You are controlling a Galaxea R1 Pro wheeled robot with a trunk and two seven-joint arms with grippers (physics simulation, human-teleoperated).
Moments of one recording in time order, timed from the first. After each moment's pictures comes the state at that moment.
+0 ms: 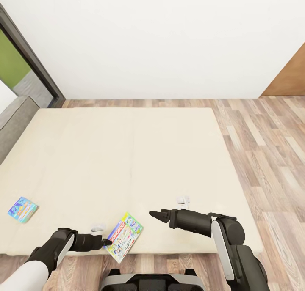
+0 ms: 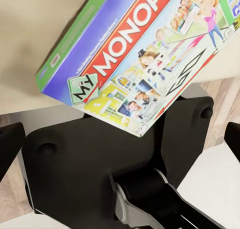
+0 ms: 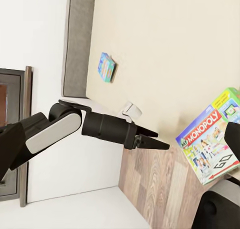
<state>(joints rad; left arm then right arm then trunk) -0.61 0.18 0.02 -0.50 -0.01 0.63 -0.64 -0.31 0.13 -0.03 -1.59 -0.10 1.02 0.90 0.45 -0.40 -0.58</state>
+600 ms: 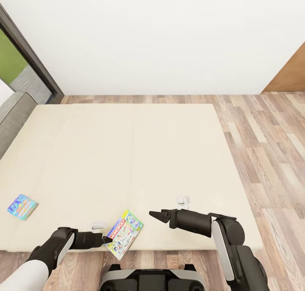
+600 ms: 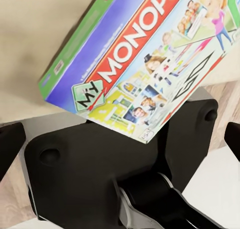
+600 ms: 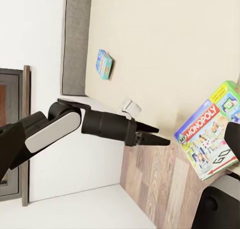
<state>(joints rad) -0.61 0.18 0.02 -0.52 -0.01 0.59 -0.64 -0.31 0.14 -0.03 -1.59 -0.10 1.02 0.90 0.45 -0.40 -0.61</state>
